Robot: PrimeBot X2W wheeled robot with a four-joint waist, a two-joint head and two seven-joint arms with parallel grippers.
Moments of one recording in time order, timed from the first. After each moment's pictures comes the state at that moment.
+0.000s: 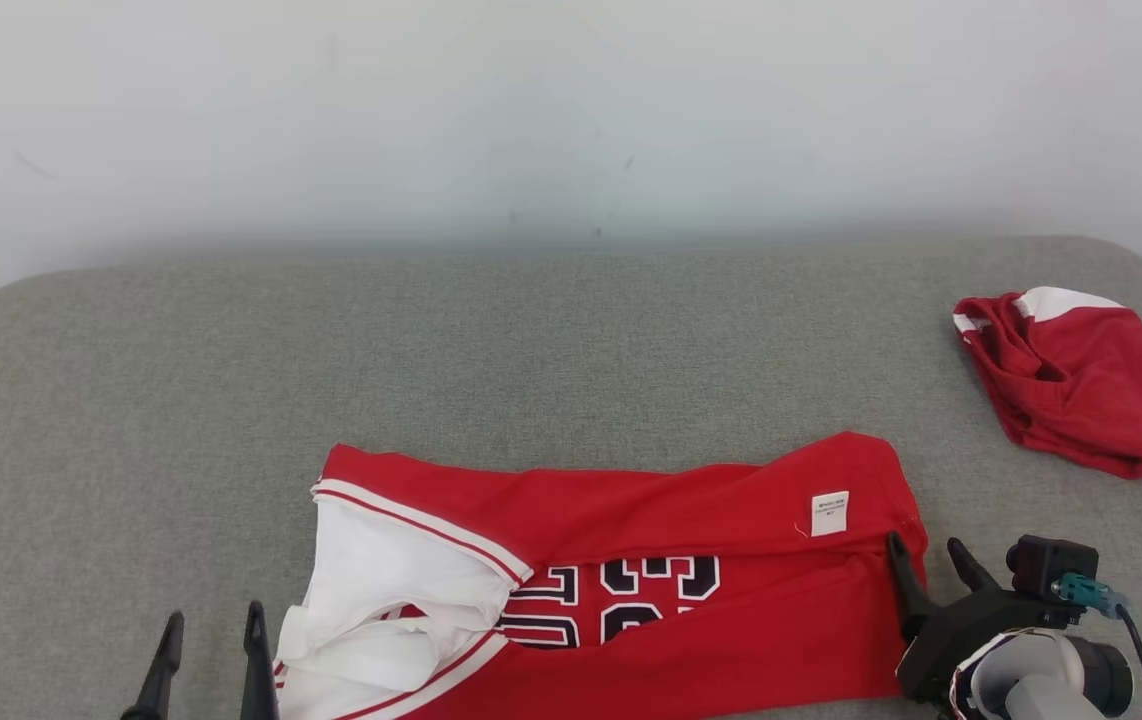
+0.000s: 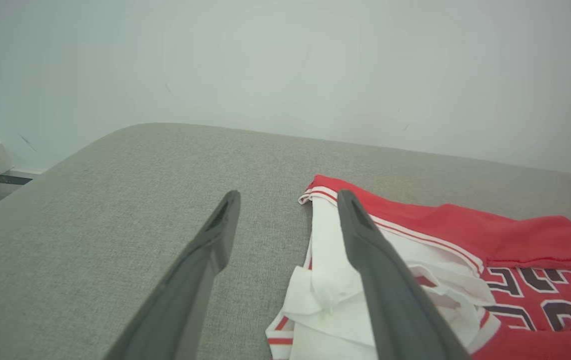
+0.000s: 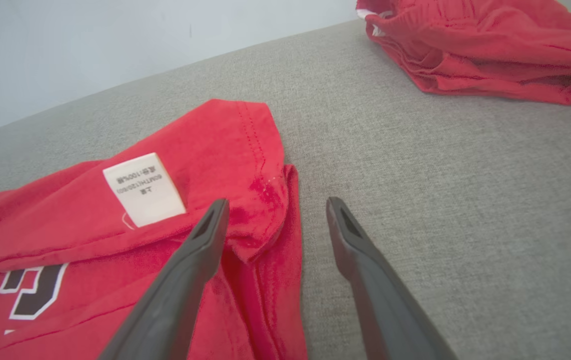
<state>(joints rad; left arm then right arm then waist) 0.03 0.11 0.01 0.20 -0.26 -0.07 -0.26 -0.39 -0.23 0.17 0.89 0.51 0.13 -0.20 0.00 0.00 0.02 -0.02</state>
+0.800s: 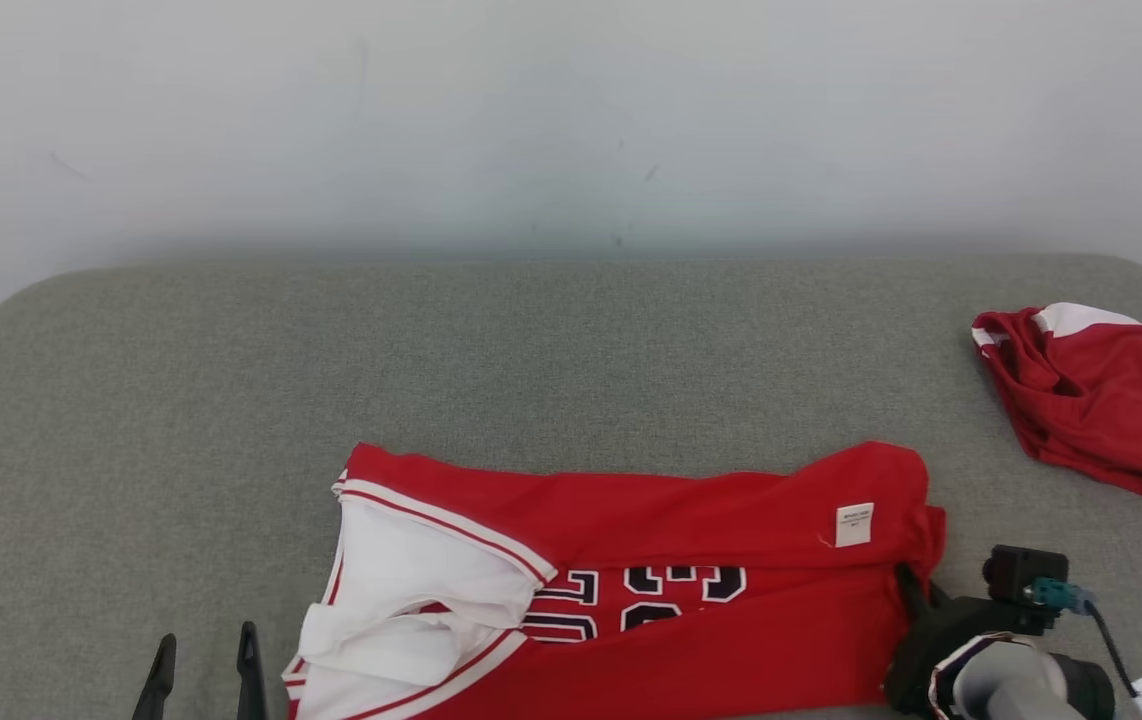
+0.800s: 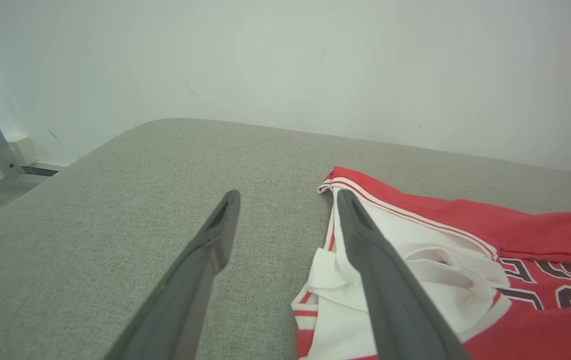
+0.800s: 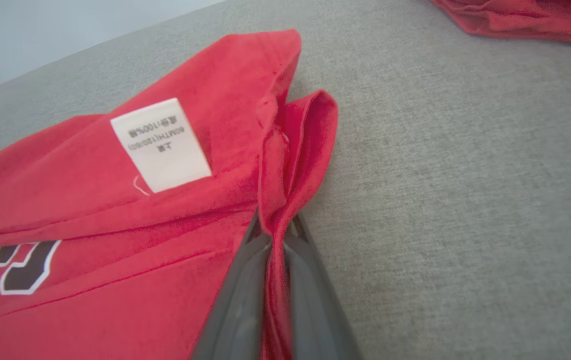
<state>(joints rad) 0.08 0.05 0.10 0.18 -0.18 -0.12 -0.26 -0.48 -0.19 0.21 1.13 0.53 0.13 -0.20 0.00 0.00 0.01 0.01</state>
